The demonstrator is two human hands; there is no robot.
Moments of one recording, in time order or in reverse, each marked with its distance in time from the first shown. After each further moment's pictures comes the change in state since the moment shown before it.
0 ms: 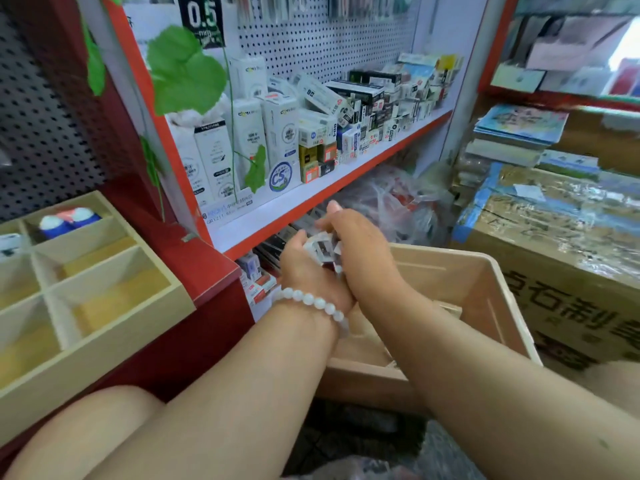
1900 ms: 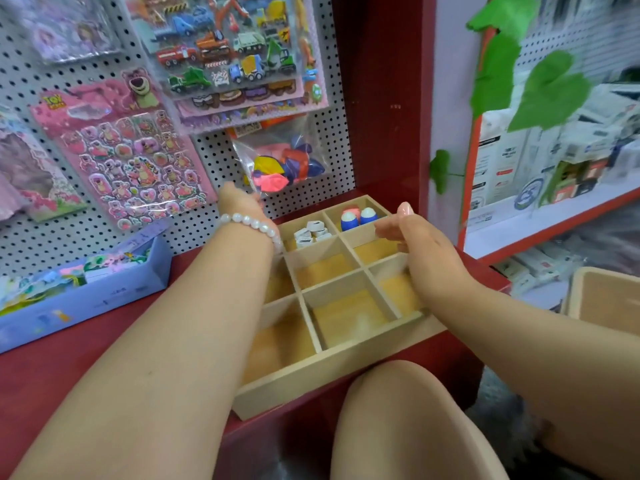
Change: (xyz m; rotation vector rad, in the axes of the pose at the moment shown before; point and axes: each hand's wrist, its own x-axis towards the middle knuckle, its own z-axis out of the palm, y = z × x) left_hand -0.121 0.370 -0.093 0.393 0.607 0.844; right_hand -0.061 -0.052 0.218 -0.020 -0.462 -0.116
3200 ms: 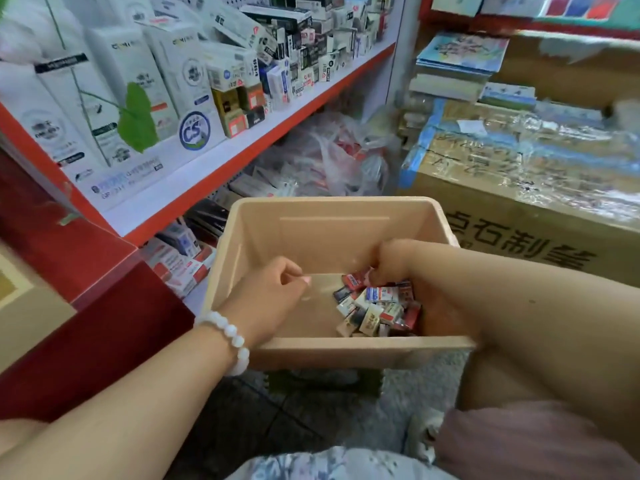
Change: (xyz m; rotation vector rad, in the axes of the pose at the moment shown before) left_hand -0.239 -0.316 0.148 1.302 -1.163 0.162; right_hand -0.075 0.169 -0.363 -1.266 -0.387 0.835
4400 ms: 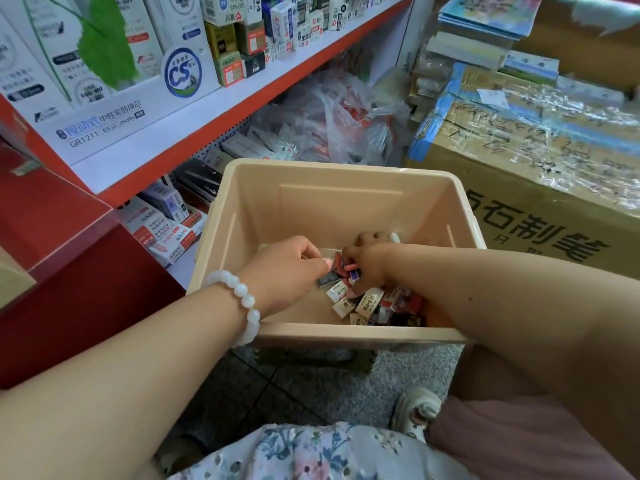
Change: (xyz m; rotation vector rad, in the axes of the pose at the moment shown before) left_hand 0.022 -0.003 0.014 -0.062 -0.203 -0.011; right_hand 0.061 -0.021 0.051 -0.201 -0.016 -0.088
